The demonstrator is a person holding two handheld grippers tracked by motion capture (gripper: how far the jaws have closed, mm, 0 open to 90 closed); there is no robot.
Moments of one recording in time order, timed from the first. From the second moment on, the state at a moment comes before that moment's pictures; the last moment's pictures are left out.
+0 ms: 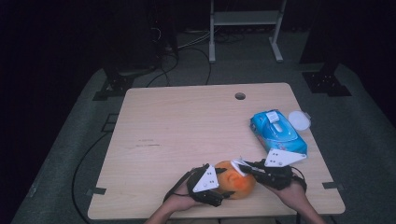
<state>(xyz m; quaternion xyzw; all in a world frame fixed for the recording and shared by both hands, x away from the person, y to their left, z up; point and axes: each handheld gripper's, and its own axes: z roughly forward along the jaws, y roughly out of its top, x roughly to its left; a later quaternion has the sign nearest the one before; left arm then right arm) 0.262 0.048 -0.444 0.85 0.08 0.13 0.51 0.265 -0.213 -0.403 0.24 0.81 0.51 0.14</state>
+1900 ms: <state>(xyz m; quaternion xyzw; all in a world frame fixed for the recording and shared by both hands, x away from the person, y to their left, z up) 0.294 0.068 -0.446 0.81 0.21 0.06 0.55 0.270 -0.244 -0.428 0.28 0.81 0.47 0.18</state>
